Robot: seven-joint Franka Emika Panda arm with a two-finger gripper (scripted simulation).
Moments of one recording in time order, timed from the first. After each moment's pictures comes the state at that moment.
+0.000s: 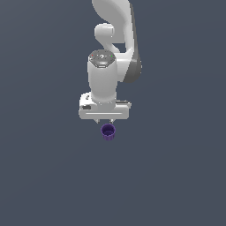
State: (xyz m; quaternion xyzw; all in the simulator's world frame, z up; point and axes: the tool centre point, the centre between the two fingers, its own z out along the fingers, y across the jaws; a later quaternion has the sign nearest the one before) arm 0.011 -0.037 0.177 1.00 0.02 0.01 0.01
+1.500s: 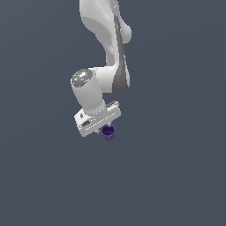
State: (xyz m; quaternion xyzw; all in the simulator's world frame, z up) arm 0.015 -0.046 0.125 0.96 0.26 0.04 -0.08
